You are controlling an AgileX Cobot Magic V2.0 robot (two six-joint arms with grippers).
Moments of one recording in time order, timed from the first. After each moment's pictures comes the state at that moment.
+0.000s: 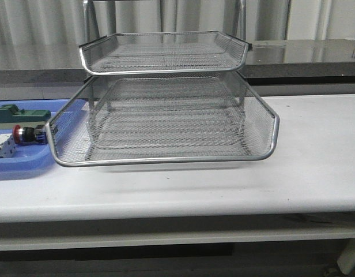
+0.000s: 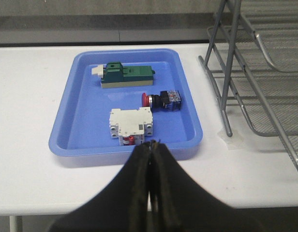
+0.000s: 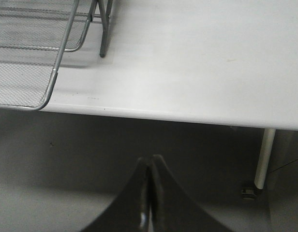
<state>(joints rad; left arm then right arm) 0.00 0.58 -0.53 0.01 0.44 -0.02 0.10 0.57 -0.76 0.02 0.94 0.01</state>
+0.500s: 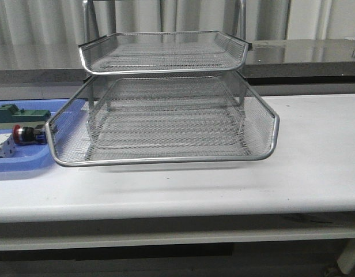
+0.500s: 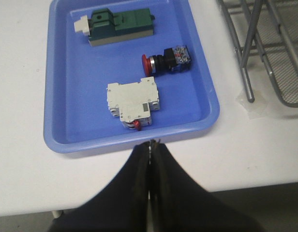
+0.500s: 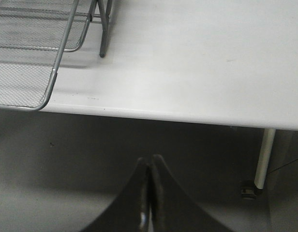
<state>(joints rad) 0.00 1.15 -0.97 0.04 0.69 0.07 0.10 0.57 -0.76 0.02 0.94 0.01</state>
